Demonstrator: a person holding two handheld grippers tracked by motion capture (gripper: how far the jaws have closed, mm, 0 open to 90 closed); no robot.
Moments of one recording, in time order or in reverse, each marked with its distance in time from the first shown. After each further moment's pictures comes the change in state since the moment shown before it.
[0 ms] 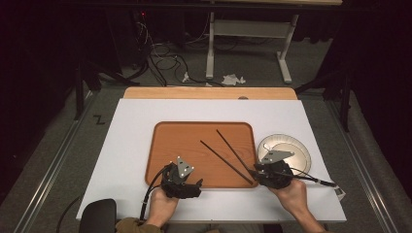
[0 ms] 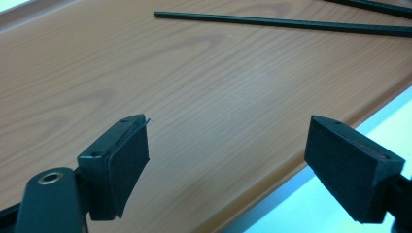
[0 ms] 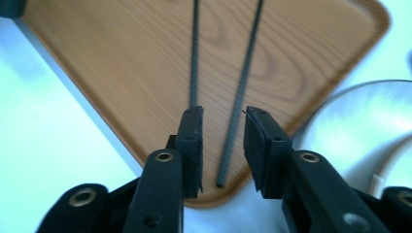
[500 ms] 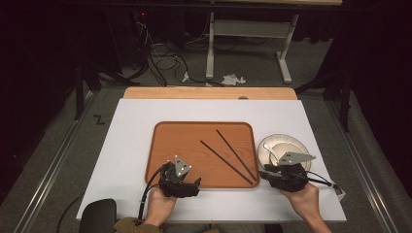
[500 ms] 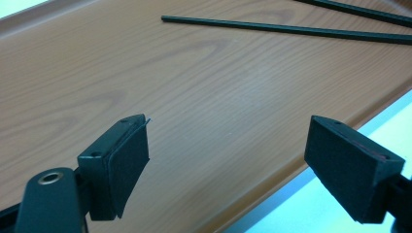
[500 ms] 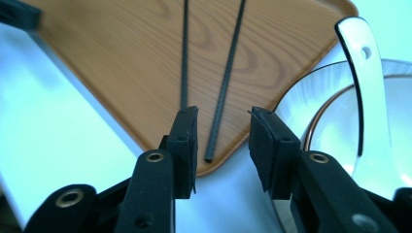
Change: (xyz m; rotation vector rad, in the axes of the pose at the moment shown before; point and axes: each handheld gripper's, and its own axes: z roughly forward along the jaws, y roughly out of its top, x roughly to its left) left arm 0.008 0.002 -0.004 -0.010 0.001 -0.026; right arm -0.018 -0.024 -0.025 -0.095 0.065 0.113
